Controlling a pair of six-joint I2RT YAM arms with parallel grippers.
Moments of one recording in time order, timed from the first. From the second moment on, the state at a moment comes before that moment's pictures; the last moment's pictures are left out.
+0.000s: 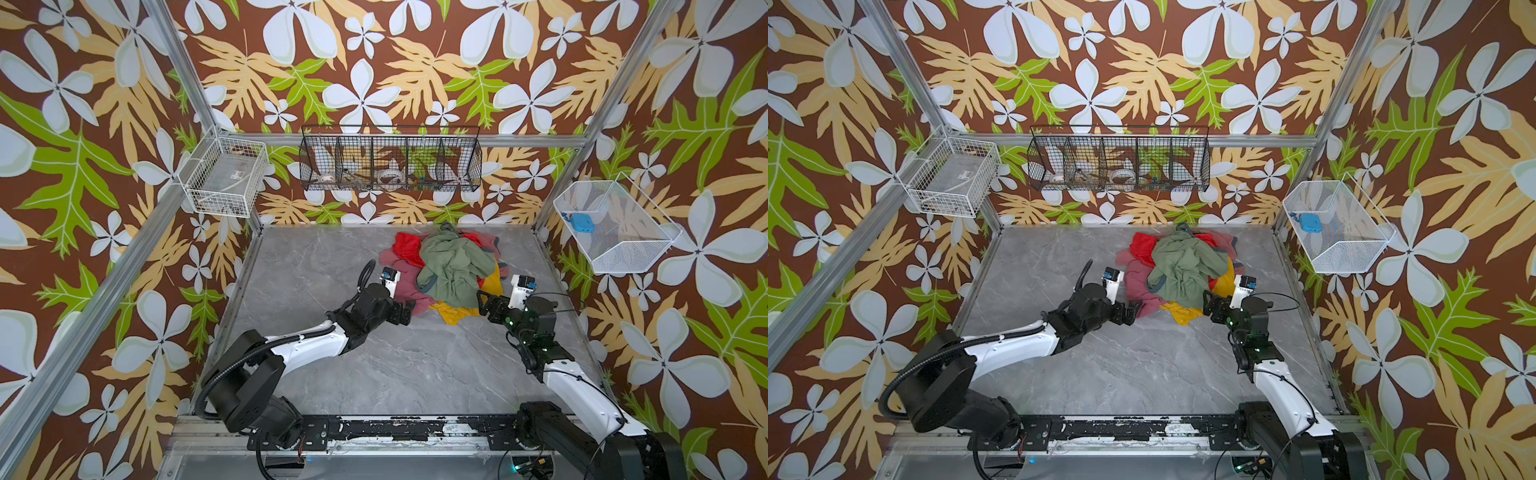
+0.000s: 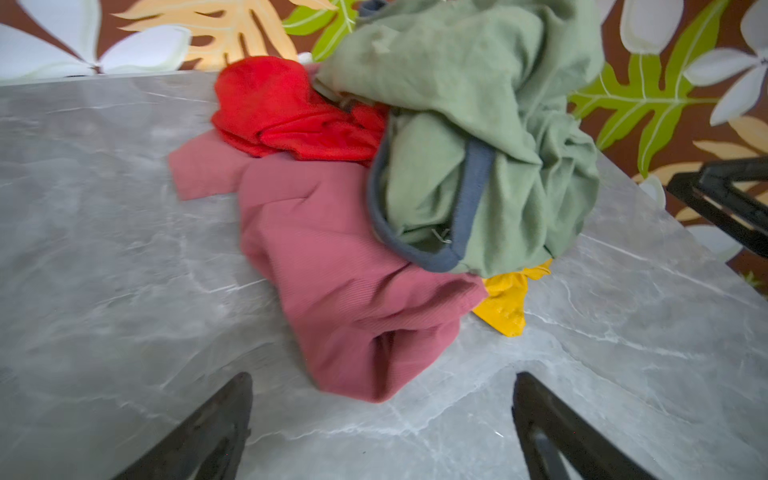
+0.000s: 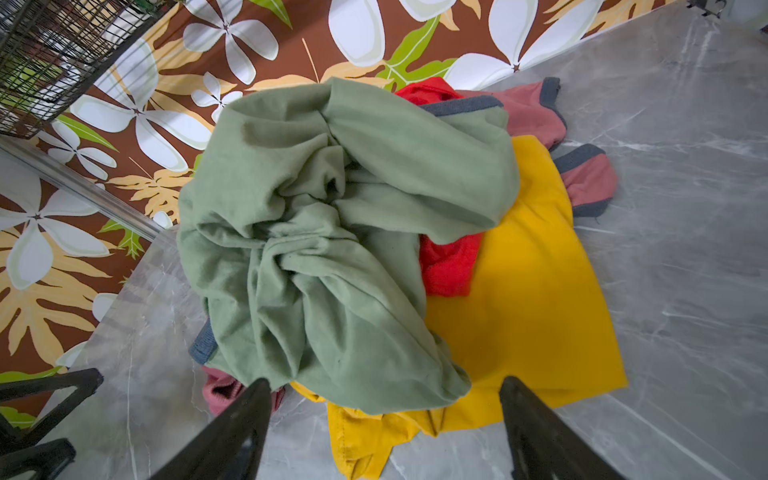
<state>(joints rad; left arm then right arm) -0.78 1.55 0.83 0.22 -0.08 -0.29 0.05 0.96 0.37 0.22 -0.19 0.43</state>
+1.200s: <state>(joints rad) -0.85 1.90 1.14 0.03 -0.23 -0.30 0.05 0.97 0.38 0.18 -0.09 0.39</state>
